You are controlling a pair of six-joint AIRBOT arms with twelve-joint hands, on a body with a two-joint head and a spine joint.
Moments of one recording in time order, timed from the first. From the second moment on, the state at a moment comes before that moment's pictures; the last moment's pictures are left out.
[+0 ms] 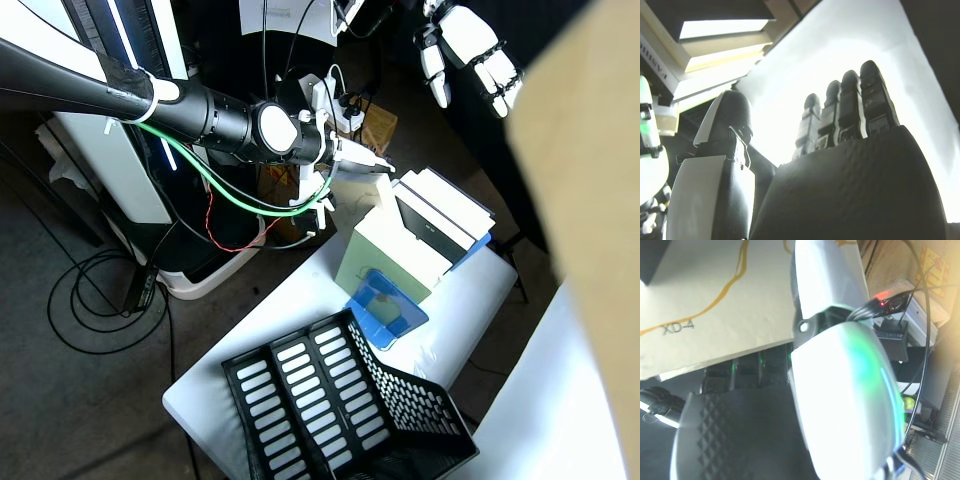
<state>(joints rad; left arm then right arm) 1.31 -0.92 1.06 -0.64 -1.29 0.97 -0.47 -1.75 1.42 -1.22 0.10 -0.59</state>
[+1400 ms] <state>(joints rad) 1.31 -0.93 1.06 -0.65 -1.32 0.95 -0.38 -1.59 1.28 -1.54 0.27 -0.30</state>
